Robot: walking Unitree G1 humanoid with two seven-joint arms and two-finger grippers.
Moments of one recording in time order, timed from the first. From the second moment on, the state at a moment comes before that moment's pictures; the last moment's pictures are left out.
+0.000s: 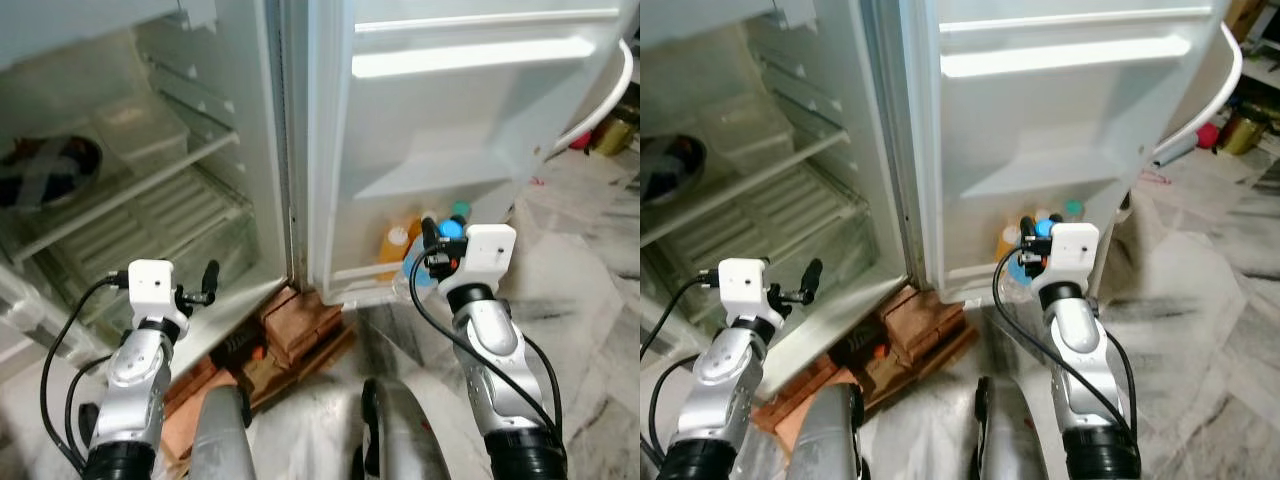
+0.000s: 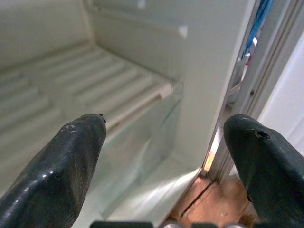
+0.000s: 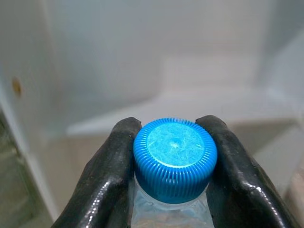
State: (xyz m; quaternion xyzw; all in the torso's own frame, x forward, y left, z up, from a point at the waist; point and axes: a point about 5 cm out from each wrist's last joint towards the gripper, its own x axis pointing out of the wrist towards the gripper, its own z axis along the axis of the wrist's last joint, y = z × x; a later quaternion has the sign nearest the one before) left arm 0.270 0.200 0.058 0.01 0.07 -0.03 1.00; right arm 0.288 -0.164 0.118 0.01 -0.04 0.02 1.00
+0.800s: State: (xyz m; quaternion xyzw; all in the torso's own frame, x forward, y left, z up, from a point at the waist) left arm 0.268 0.205 0.050 0.01 0.08 -0.01 1.00; right arm 0.285 -0.149 0.109 0.06 -0.02 0.05 1.00
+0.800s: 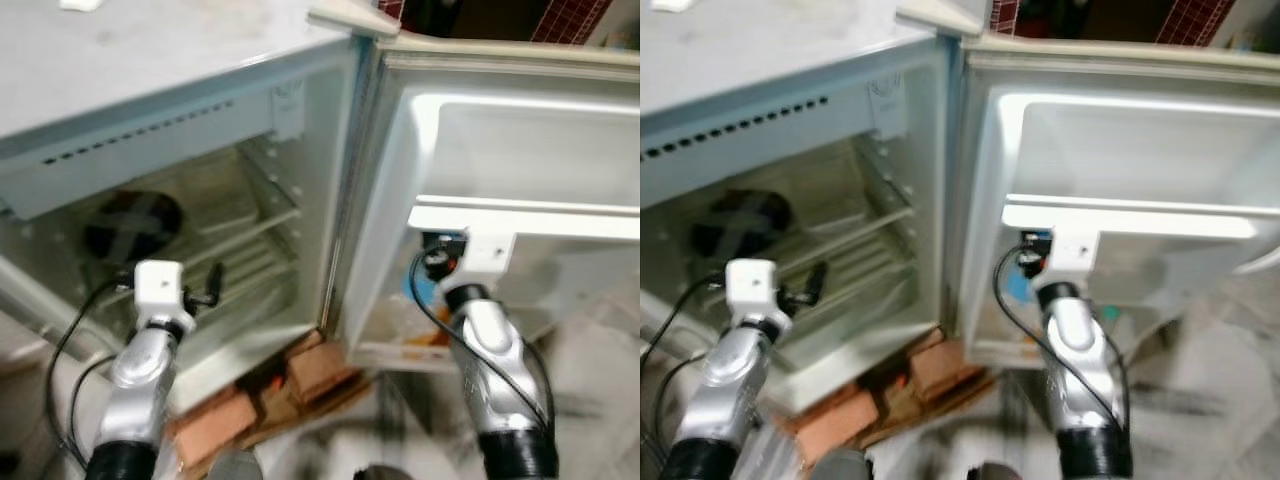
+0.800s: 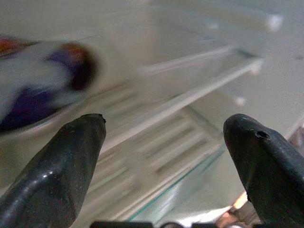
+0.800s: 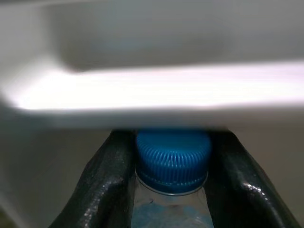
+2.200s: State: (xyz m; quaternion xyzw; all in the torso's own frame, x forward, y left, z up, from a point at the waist) left arm 0.271 0.190 0.047 0.03 0.08 -0.04 1.00; right arm 0.279 -0.162 0.096 0.03 0.01 0.03 1.00
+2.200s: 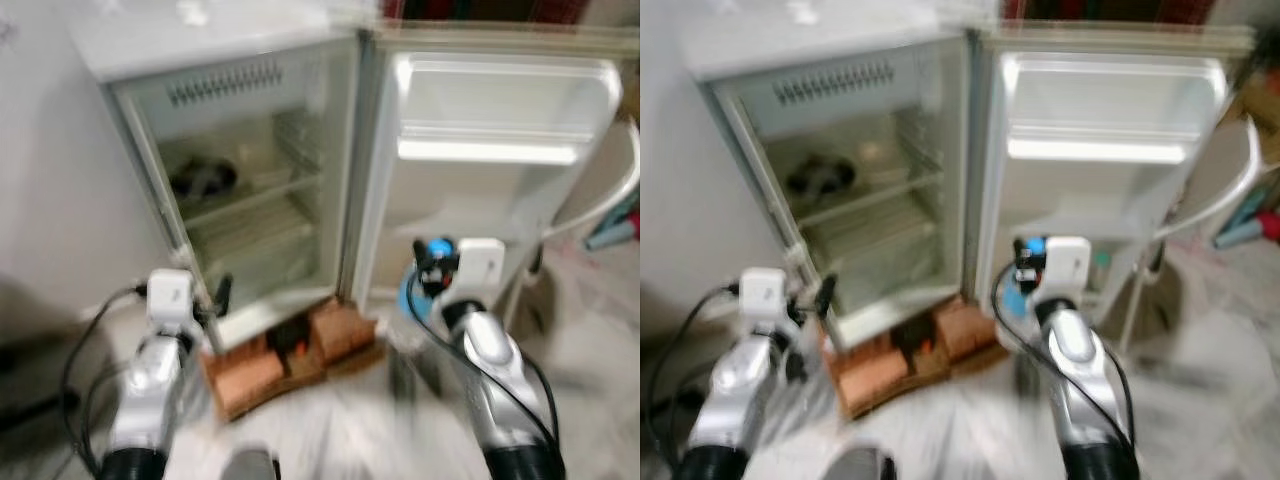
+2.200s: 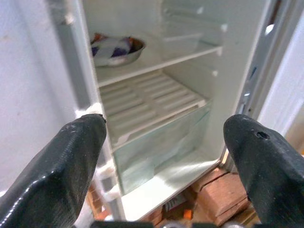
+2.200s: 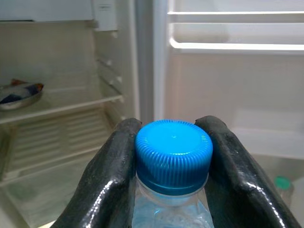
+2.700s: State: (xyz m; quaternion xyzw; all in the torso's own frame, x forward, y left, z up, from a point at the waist) left arm 0.276 0.188 0.048 0.03 0.08 -0.05 1.00; right arm 0.285 -0.163 0.100 0.04 0.01 0.04 1.00
